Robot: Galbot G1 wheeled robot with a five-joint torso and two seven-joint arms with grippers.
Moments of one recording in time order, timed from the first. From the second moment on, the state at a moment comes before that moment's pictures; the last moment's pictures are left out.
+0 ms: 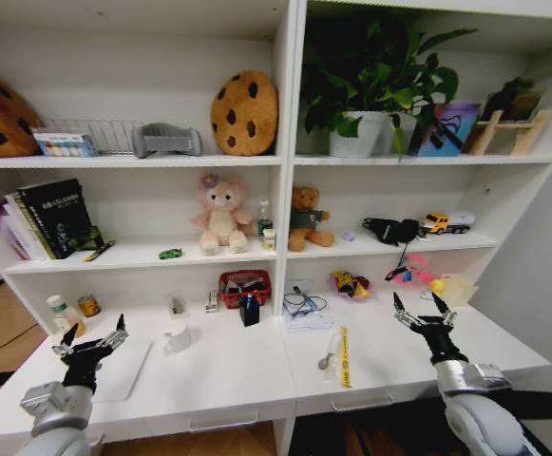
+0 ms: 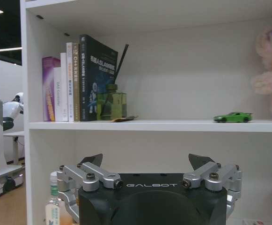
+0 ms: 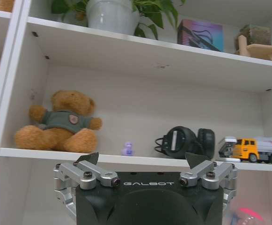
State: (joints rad) left arm 1.74 -1.15 -0.88 -2.23 -0.51 0.07 -0.31; right arm -1.59 0.98 0.80 1.94 0.56 0.30 0.08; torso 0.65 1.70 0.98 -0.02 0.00
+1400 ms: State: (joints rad) left arm 1.74 -1.15 -0.88 -2.23 -0.51 0.07 -0.31; right arm -1.59 0.98 0.80 1.94 0.56 0.30 0.08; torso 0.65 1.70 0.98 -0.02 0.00
